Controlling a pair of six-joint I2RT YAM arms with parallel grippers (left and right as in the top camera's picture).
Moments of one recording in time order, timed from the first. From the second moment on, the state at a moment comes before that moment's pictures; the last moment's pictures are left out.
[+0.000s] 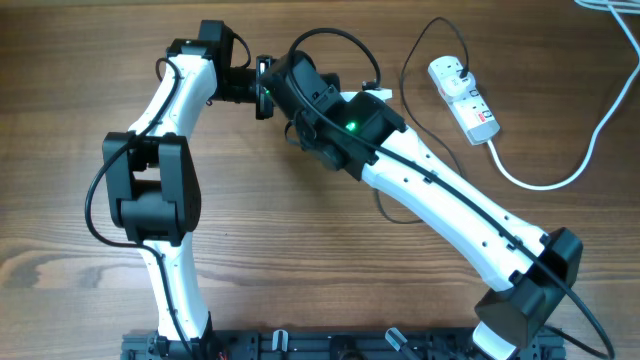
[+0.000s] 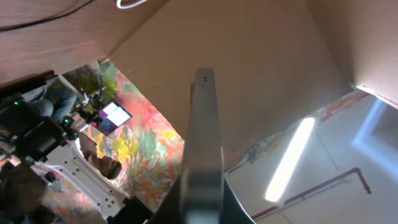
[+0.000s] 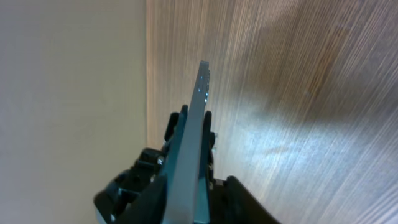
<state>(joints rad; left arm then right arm) -0.10 2.22 1.79 -1.07 1.54 -0.98 0.82 1.84 1.83 -0.92 0.43 2.06</state>
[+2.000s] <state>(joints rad) 0.00 2.17 1.78 -0.92 0.70 -0.59 0.39 2.06 1.43 -0.88 -0.05 0.43</state>
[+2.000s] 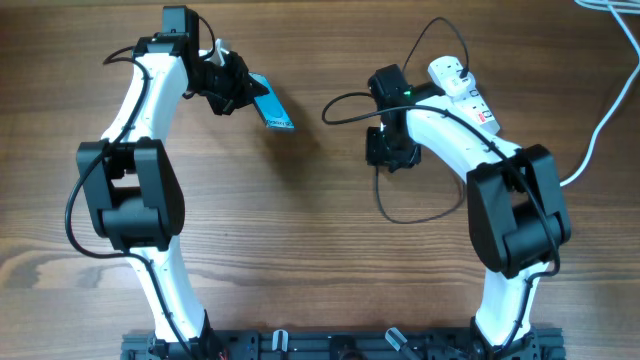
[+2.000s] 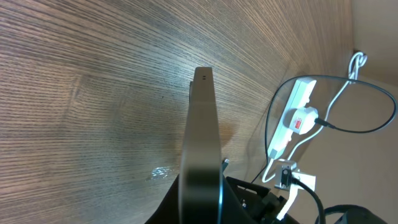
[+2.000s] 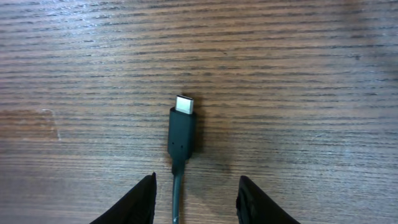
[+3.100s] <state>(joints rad) 0.00 2.17 1.78 -0.92 0.70 -0.59 0.43 2.08 1.41 -0.82 0.04 0.45</state>
